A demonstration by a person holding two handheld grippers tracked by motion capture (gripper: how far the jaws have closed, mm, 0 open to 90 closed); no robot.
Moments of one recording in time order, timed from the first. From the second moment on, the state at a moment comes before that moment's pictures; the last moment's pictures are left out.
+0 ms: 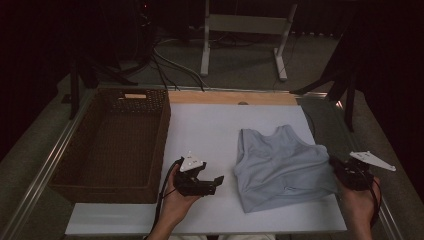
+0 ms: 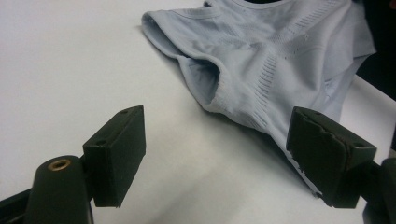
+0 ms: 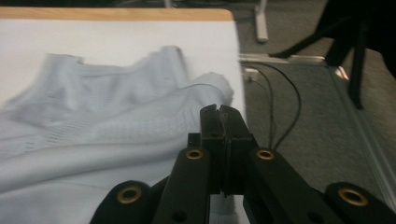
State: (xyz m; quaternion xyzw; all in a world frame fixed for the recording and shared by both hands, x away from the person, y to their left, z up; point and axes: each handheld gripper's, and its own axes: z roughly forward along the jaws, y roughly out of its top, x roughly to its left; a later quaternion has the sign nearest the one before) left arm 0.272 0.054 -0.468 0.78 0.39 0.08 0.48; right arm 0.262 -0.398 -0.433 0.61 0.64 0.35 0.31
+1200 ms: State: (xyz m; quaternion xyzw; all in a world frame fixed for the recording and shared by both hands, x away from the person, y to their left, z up) left arm 0.294 0.040 -0.436 0.76 0.39 0.07 0.51; right arm 0.259 -0.207 -0.421 0.39 0.79 0.43 0.21
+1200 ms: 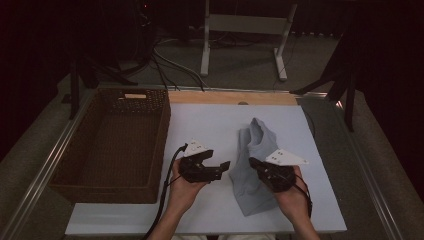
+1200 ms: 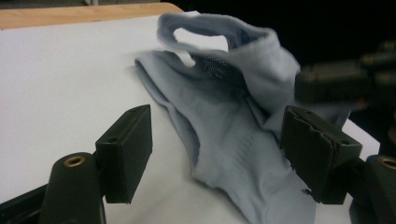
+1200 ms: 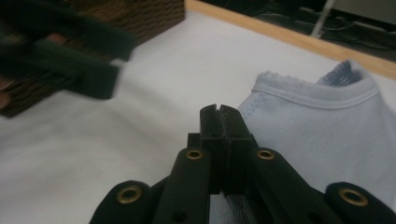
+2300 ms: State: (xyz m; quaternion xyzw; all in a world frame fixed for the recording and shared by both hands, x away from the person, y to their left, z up) left arm 0.322 0.004 -0.433 0.79 0.38 0.01 0.48; right arm 0.236 -0.163 -0.440 0.29 0.84 0.43 0.17
